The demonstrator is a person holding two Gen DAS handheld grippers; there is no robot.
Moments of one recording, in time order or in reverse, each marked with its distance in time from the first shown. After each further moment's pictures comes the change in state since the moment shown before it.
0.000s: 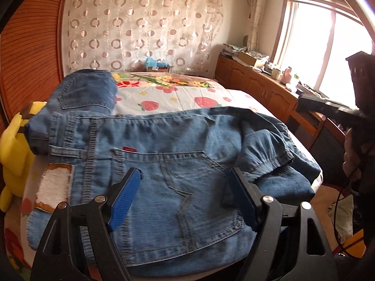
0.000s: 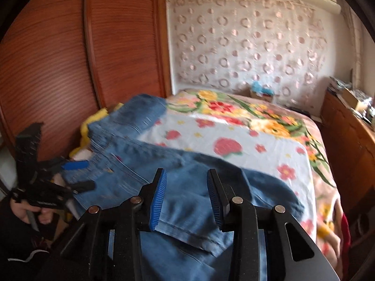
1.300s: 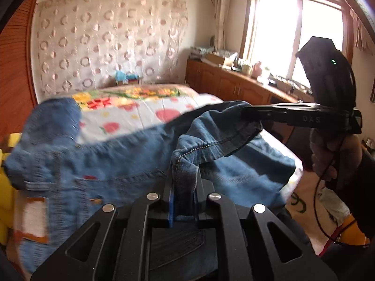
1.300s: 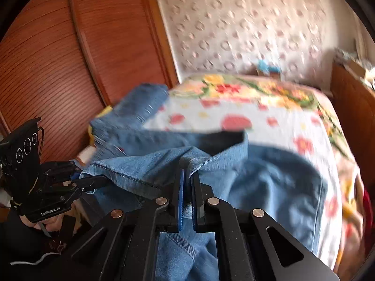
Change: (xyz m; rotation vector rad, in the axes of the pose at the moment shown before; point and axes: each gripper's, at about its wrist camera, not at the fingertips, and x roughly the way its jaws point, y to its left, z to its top) left arm -0.029 -0.049 0.020 0.142 -0.060 -0.124; right arm -0.014 0.014 0.054 0.093 0.000 0.168
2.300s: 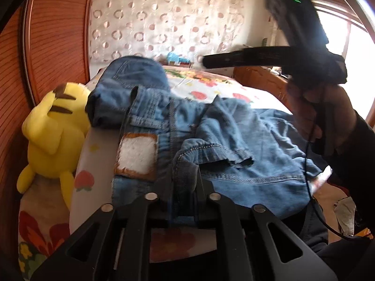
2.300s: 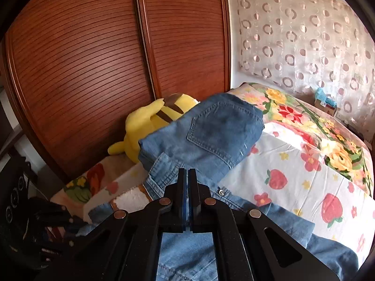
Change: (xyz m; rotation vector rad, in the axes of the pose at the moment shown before) left arm -0.053 0.111 -0.068 -0.229 0.086 0.214; right arm 0.153 0.112 0.103 -0.250 0.101 0.164
